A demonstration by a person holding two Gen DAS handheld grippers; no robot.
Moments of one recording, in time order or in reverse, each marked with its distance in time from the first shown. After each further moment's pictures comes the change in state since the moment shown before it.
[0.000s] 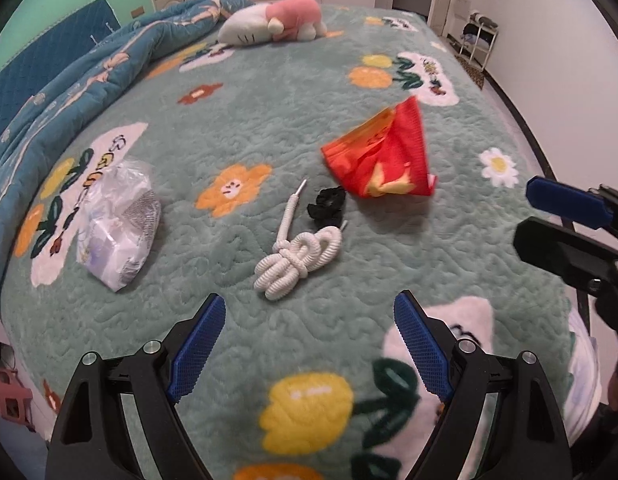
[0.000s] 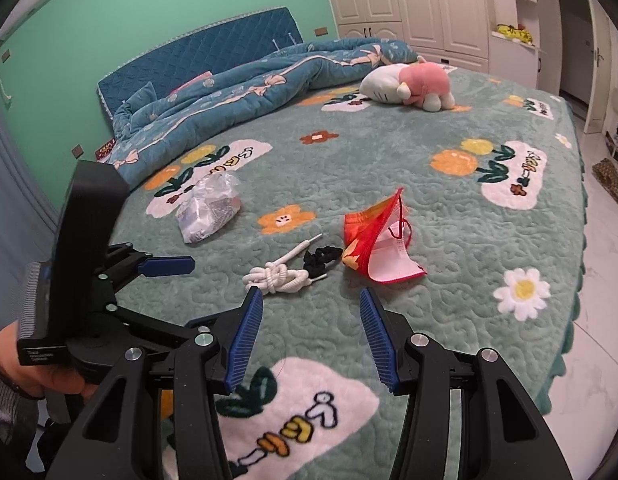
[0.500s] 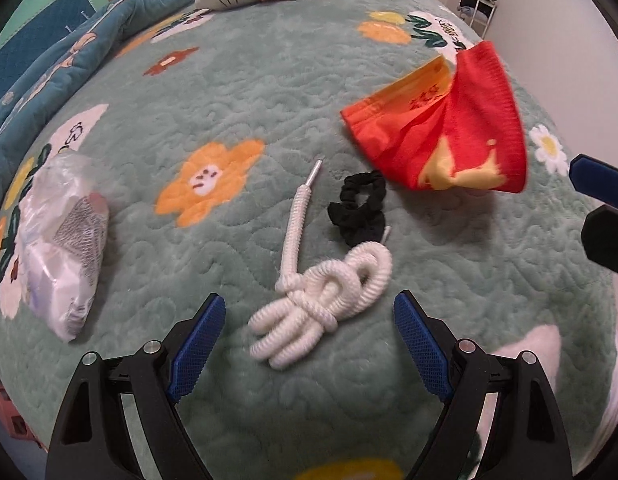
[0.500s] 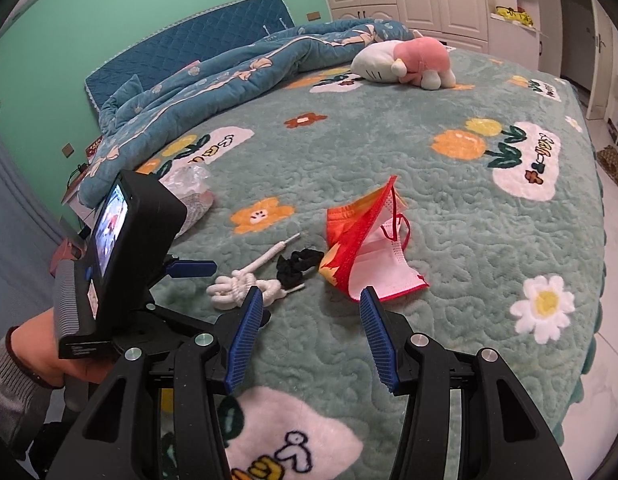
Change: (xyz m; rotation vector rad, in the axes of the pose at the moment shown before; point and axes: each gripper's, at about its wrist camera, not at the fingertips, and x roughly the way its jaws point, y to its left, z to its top) left arm 0.076 0.015 0.019 0.041 0.096 -0.031; right arm 0.056 -0.028 0.011 0.026 0.051 -0.002
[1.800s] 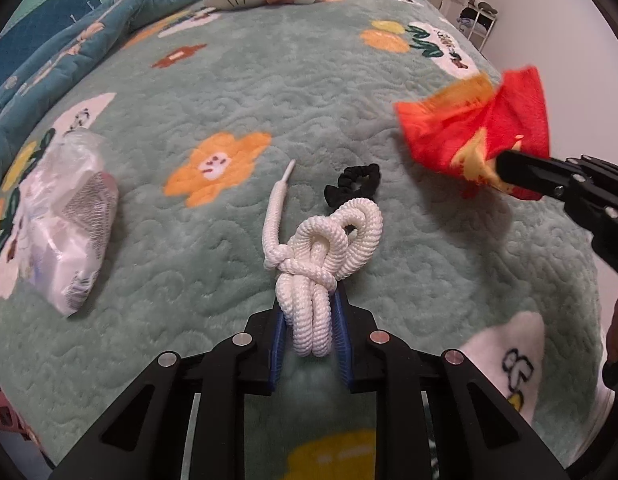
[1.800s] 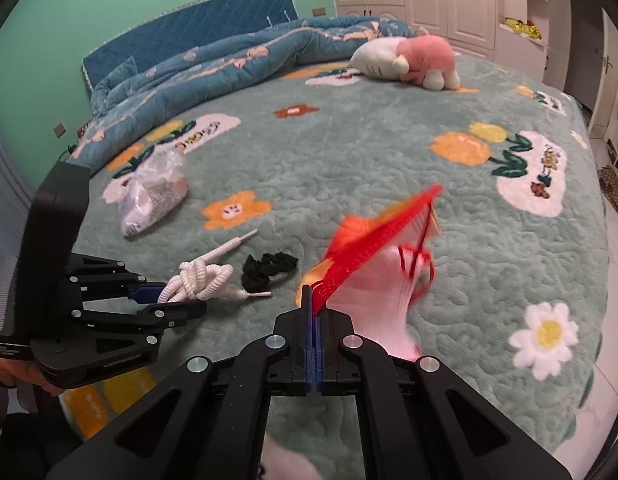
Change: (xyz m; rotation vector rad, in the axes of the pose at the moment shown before) left arm -0.018 0.004 -0.013 -0.036 -0.020 -0.036; right arm 0.028 -0.011 0.004 -0.067 -0.003 -0.044
